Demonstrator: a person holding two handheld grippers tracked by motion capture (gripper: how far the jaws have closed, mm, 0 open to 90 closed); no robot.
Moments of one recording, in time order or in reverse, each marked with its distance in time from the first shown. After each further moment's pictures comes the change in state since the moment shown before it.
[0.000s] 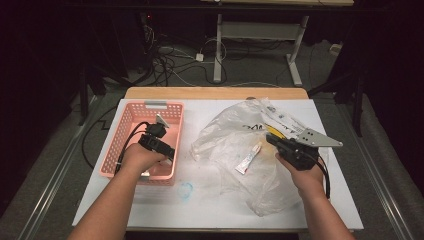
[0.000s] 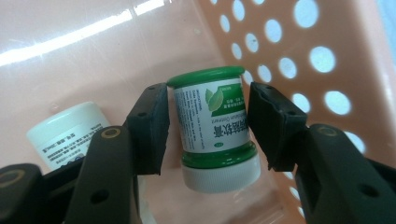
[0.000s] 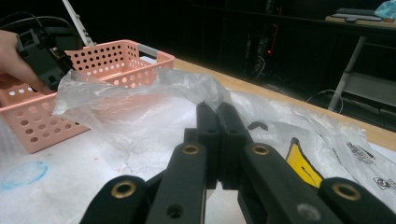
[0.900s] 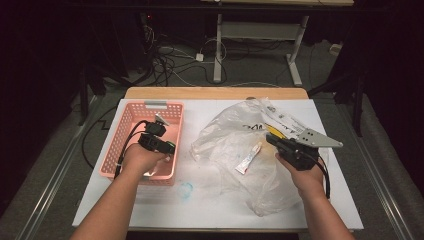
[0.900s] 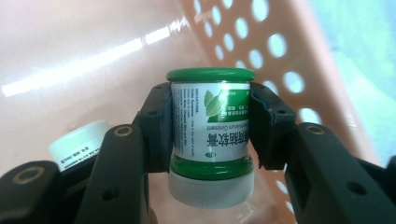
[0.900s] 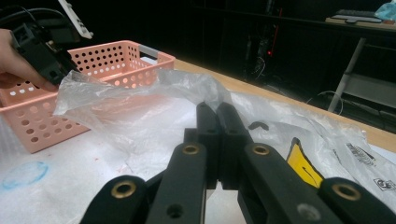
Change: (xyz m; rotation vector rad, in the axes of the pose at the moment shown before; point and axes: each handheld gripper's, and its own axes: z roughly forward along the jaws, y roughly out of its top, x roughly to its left) left arm -0.009 -0.008 -0.015 -0.153 0.043 0.044; right arm 0.001 0.000 0.000 -0.007 0.003 -0.002
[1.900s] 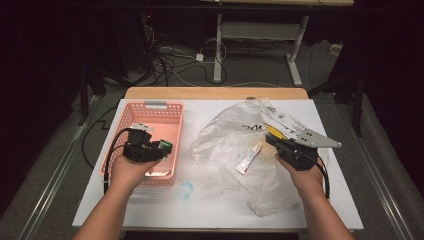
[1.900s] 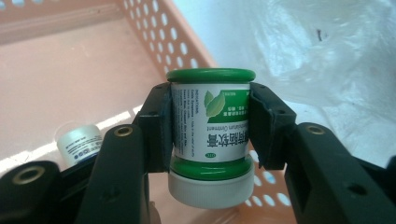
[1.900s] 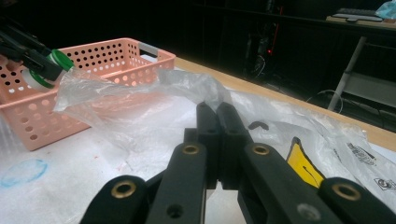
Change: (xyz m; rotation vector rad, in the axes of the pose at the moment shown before) left arm -0.019 -0.049 -0.046 -0.325 -0.078 0.065; right arm 0.001 -0.001 0.001 0.008 -0.001 -0.007
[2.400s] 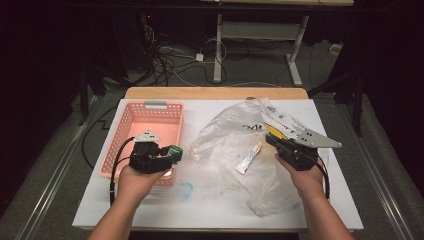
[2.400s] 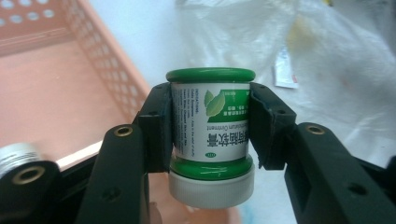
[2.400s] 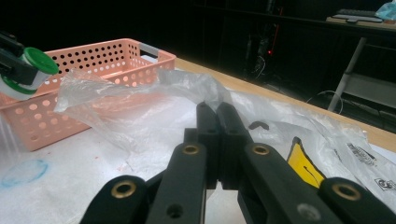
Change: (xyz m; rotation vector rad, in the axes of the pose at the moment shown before) left arm -0.038 -0.014 -0.003 -0.089 -0.089 0.052; right arm 0.001 0.000 0.000 0.000 0.000 0.001
